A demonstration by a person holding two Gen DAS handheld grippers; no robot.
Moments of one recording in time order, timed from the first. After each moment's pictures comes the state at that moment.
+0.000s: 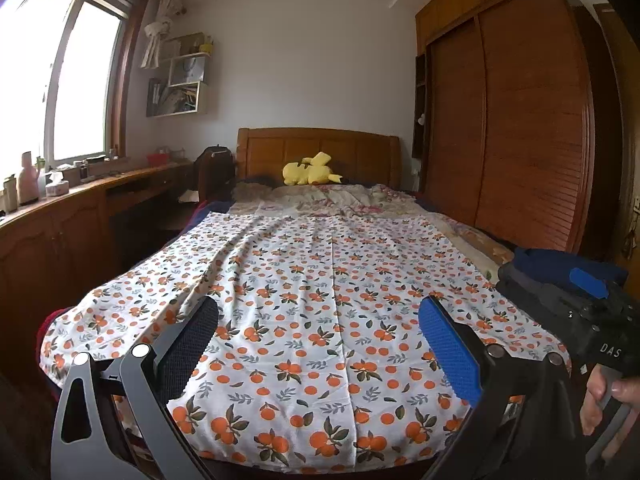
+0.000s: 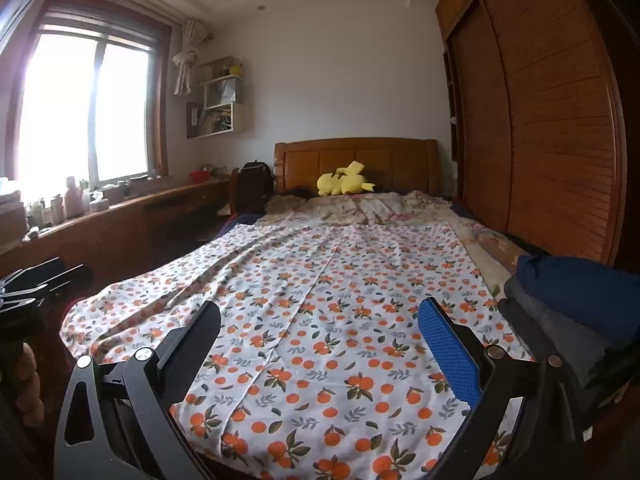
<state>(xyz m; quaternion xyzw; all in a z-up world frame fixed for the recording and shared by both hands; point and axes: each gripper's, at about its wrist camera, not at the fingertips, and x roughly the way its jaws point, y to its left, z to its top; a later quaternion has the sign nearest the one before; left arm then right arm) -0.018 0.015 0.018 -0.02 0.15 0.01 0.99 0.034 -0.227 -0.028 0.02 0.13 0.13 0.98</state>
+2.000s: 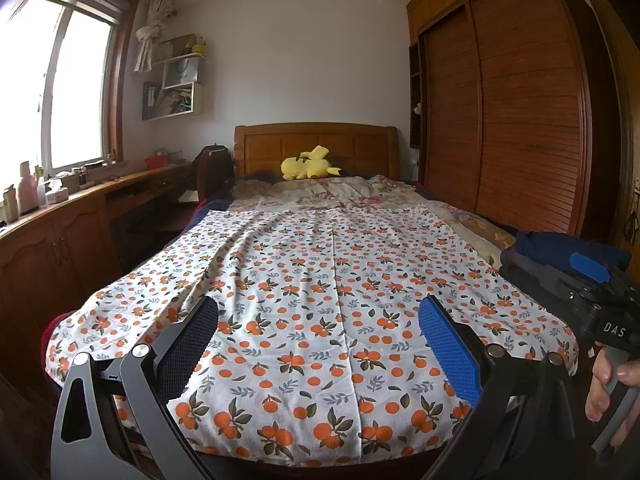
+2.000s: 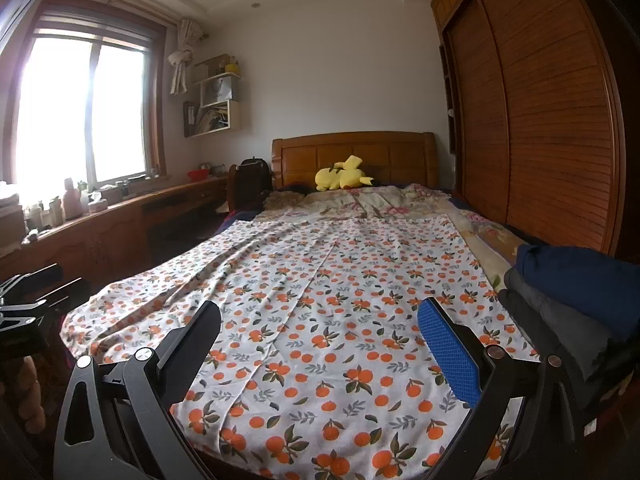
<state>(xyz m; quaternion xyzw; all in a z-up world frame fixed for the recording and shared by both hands) -0.015 0.016 0.005 0.00 0.16 0.01 0.99 0.033 -0.223 -0.037 0.03 0.14 0.13 0.98</state>
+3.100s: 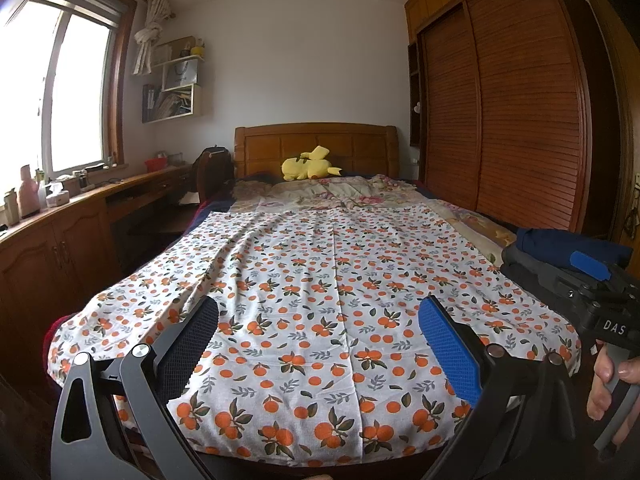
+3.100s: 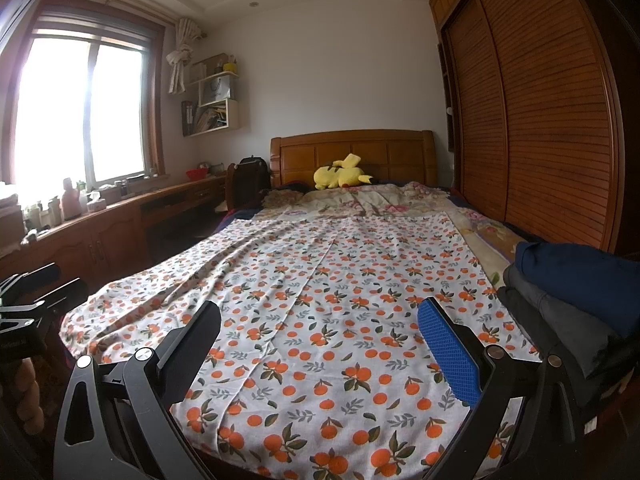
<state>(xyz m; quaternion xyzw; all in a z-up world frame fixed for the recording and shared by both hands) -0.015 0.016 0.004 0.00 0.16 0.01 0.99 0.033 -0.222 -0.039 0.03 0.14 0.13 0.98</state>
